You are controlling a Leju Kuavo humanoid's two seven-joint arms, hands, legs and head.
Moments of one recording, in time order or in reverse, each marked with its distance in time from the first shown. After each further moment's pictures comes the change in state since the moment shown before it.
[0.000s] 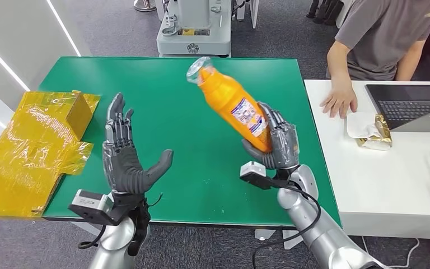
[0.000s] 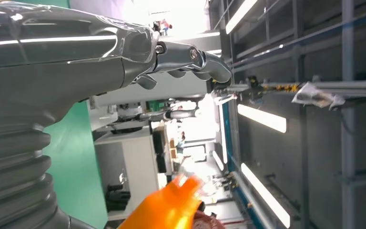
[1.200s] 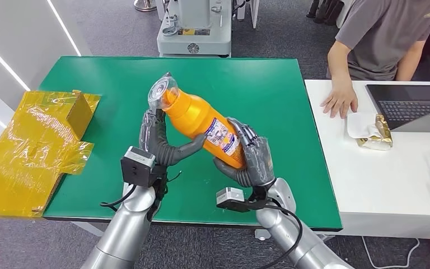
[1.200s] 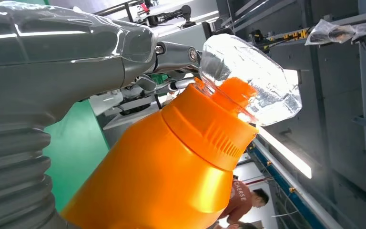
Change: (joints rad) left arm -0.237 -0.036 0.002 0.311 -0.070 -0.072 0.000; right arm 0.060 0.046 0.148 -0.074 -0.031 0.000 -0.003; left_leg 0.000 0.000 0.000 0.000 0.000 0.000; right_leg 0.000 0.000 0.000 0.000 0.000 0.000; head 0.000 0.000
